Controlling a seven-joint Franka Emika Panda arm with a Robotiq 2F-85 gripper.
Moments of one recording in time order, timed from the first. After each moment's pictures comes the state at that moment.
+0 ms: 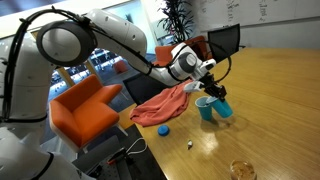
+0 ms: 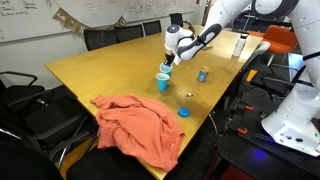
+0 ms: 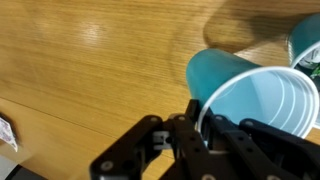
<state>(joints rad) -0.04 0.69 -0.05 -1.68 -0.73 2.59 0.52</state>
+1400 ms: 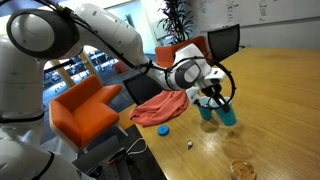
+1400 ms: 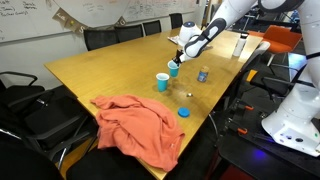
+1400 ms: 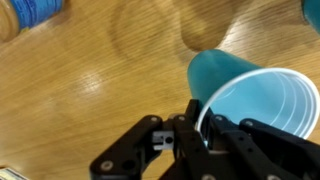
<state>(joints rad) 0.01 0.60 -0.23 -1.88 -0.31 2.75 0.59</state>
